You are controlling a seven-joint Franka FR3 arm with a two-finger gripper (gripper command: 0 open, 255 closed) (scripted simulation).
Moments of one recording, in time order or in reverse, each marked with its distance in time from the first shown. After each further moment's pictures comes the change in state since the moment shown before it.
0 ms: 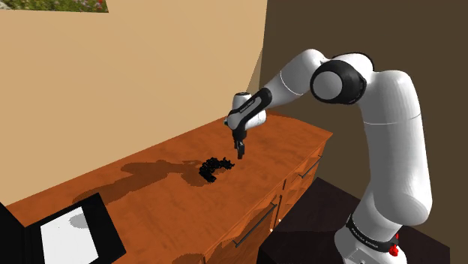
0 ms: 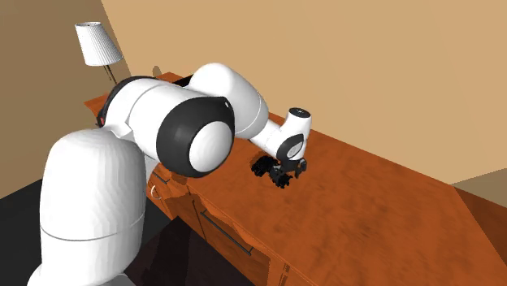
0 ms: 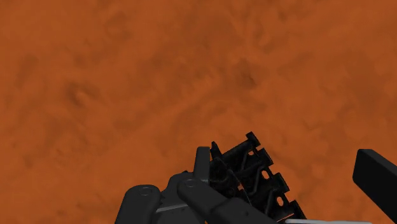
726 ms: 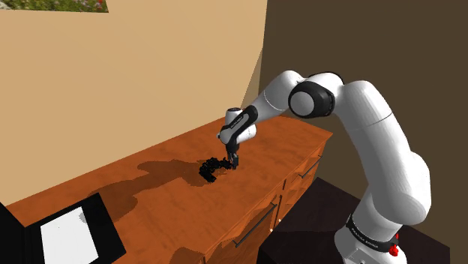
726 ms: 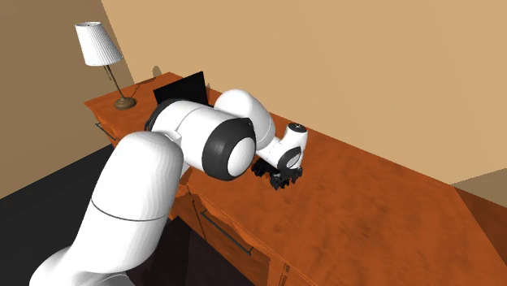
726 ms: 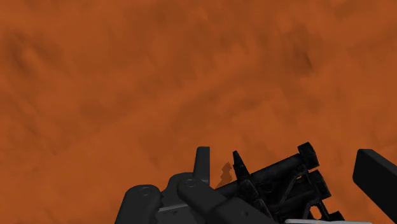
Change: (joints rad) arm -0.027 0.248 0.053 0.177 0.012 0.054 -0.095
